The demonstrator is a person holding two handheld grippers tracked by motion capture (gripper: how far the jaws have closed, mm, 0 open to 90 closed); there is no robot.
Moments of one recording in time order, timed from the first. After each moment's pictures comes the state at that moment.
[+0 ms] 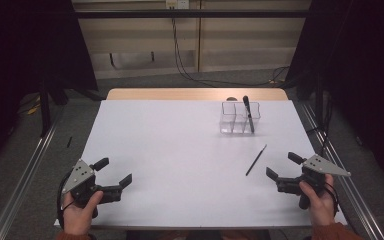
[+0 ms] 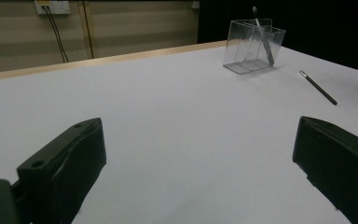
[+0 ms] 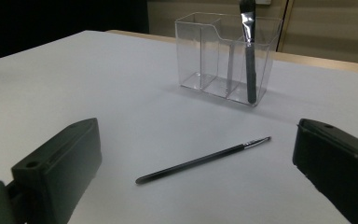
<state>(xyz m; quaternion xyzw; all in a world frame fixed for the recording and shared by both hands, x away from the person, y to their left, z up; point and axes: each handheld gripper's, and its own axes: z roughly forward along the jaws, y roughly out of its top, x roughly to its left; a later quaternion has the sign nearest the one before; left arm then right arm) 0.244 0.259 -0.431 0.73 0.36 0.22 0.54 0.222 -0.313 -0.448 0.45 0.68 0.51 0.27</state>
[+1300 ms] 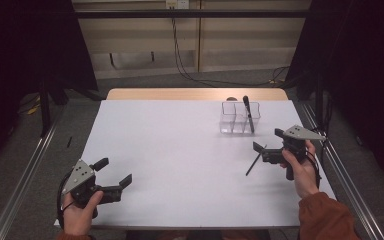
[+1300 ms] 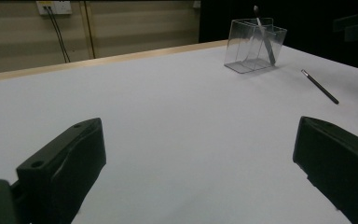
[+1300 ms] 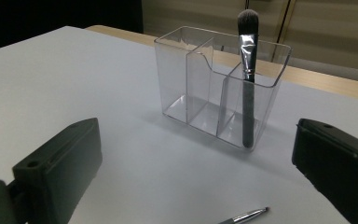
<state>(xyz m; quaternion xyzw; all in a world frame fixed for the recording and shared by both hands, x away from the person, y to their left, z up) 0.243 0.259 -0.431 0.73 0.36 0.22 0.54 0.303 -0.293 -0.430 0.45 0.70 0.48 0.27</state>
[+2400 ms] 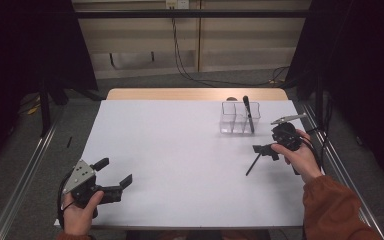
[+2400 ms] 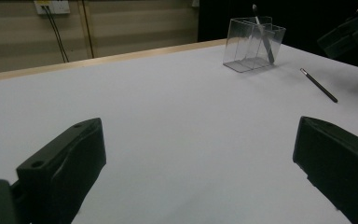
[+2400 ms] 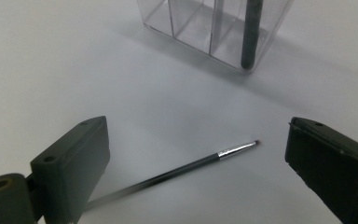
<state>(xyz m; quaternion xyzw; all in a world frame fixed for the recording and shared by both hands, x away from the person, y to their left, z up) 0.244 0.258 -0.431 0.73 0.36 0.22 0.54 0.343 -0.294 -0.425 0.51 0.79 0.30 0.15</state>
